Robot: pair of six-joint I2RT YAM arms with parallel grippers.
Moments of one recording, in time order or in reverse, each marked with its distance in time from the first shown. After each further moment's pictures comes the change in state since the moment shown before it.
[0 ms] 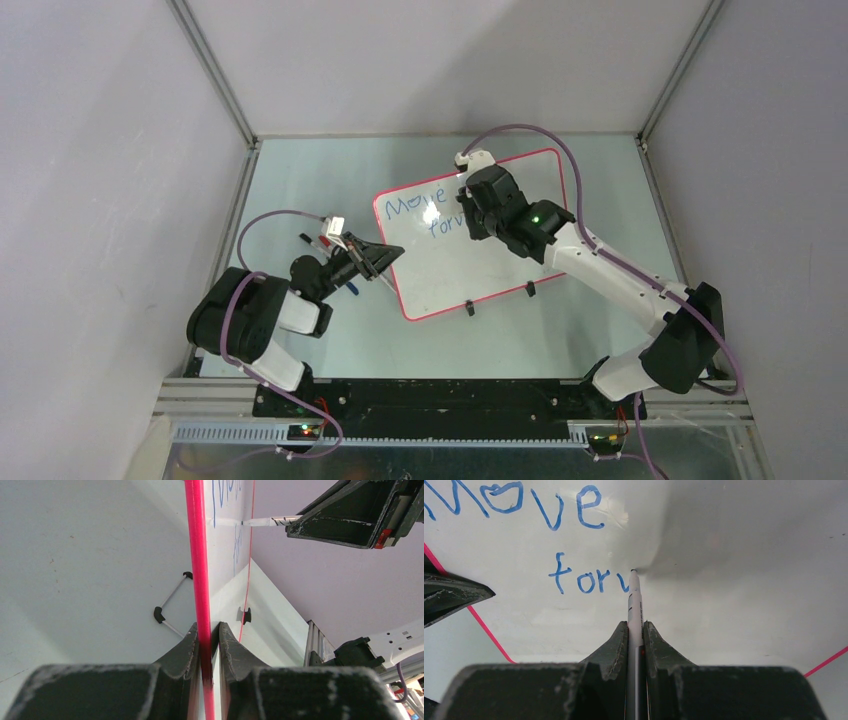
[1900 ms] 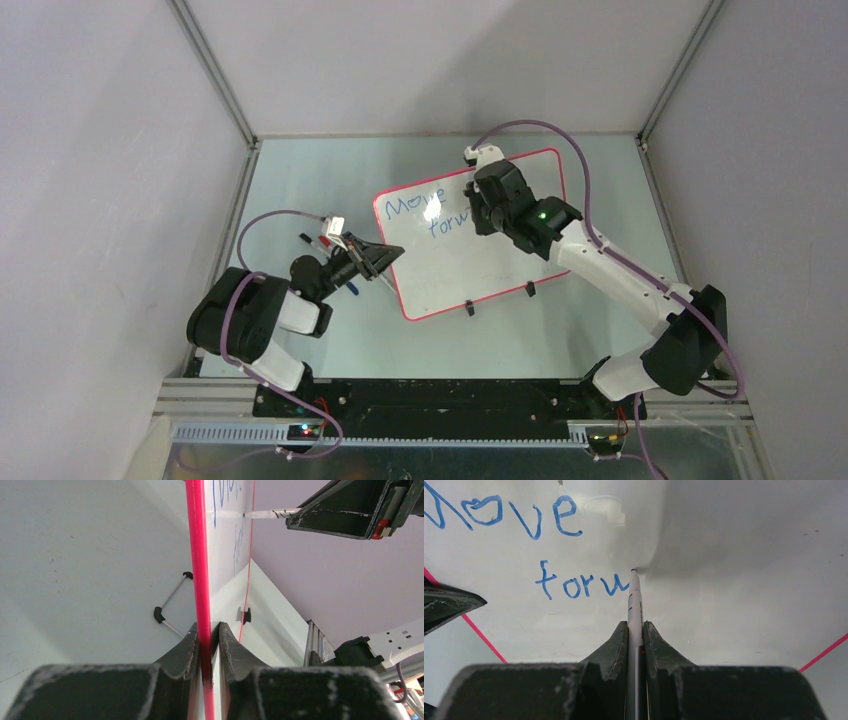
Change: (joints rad) left arm 0.001 0.000 0.000 0.000 0.001 0.000; right arm -0.039 -0.012 0.003 -0.010 -0.011 0.015
